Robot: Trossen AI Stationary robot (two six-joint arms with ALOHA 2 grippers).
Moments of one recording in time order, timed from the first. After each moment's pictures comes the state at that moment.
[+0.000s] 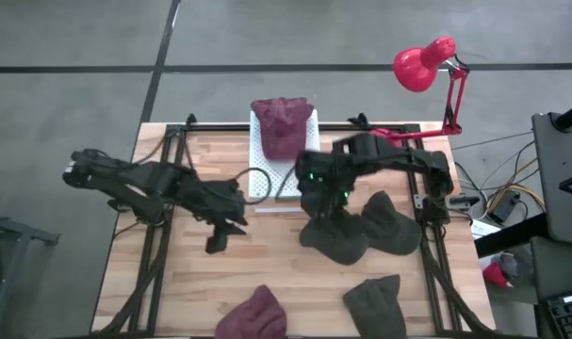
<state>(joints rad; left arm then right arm) -0.26 1.27 1.38 -0.92 0.05 -0.29 0.09 1.94 2.33 -1.57 -0.57 -0.32</state>
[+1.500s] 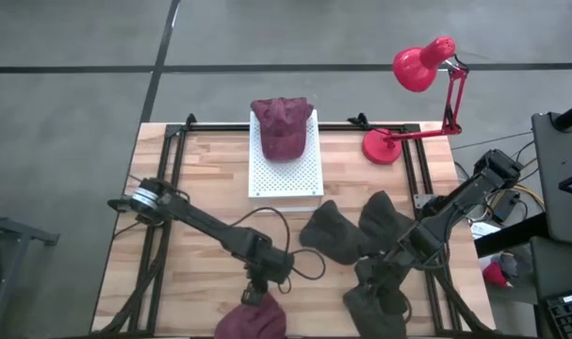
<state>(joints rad) -0.39 1.92 1.38 -0.64 0.43 -0.28 0.70 1.38 1.02 -0.54 -0.06 0.63</state>
